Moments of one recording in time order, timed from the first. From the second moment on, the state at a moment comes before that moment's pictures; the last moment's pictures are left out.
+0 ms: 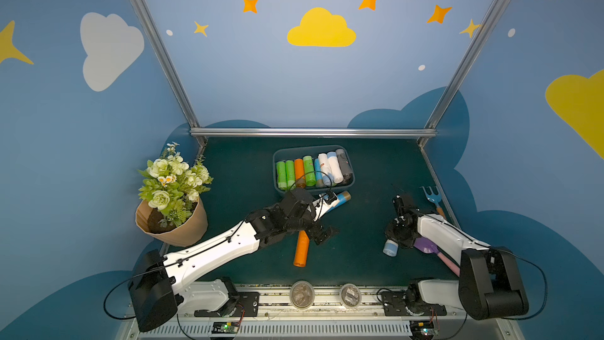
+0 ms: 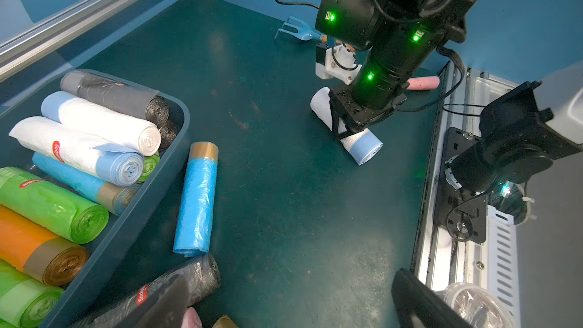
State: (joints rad) left arm -0.91 1.24 0.95 -0.30 0.17 0.06; right arm 0.17 1.31 0.63 -0.72 0.05 0.65
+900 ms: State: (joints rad) left arm -0.51 1.16 0.94 -0.20 0.20 -0.08; right arm 0.58 1.74 1.57 -0.93 -0.02 0.39
